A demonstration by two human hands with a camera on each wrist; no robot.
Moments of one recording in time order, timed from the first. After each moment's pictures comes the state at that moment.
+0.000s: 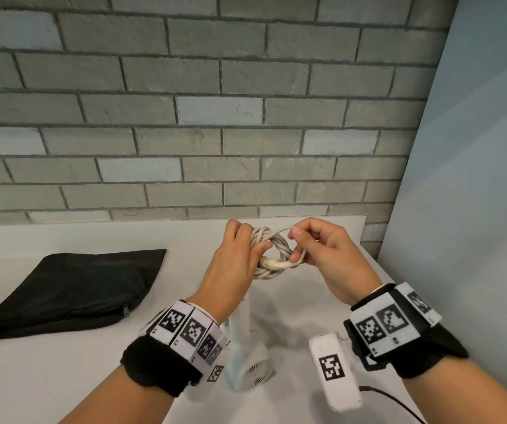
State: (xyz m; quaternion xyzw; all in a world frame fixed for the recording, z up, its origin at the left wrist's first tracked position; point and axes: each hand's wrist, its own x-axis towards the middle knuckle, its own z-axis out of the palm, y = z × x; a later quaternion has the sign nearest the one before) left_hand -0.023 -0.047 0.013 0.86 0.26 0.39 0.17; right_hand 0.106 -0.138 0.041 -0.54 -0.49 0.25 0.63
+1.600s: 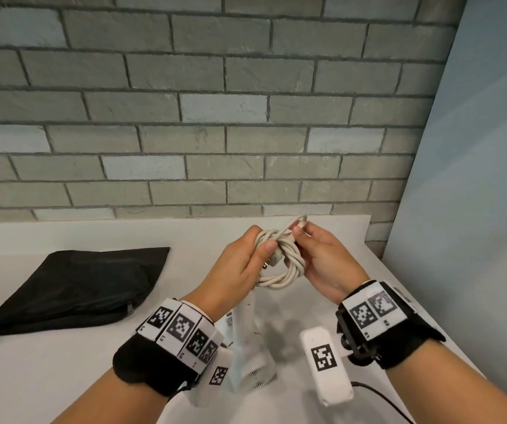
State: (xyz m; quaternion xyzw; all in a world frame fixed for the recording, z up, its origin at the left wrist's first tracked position) left_hand -0.033 -0.049 0.020 0.85 0.15 0.38 0.32; right_hand 0.106 -0.116 0.028 -0.45 -0.40 0.43 0.68
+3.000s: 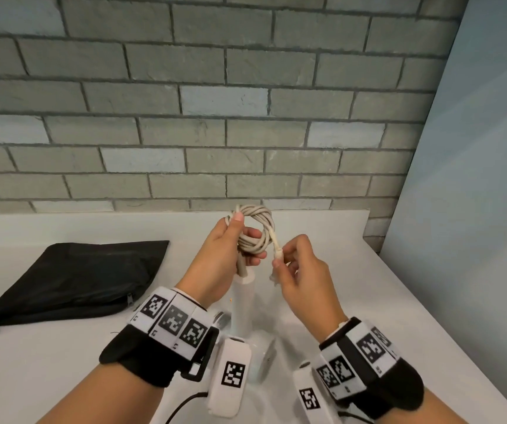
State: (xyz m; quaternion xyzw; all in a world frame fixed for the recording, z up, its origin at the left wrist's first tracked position) left_hand -0.035 -0.051 0.030 0.57 0.26 0.41 0.67; right_hand 0.071 -0.136 -0.011 -0.65 -0.55 0.03 0.52
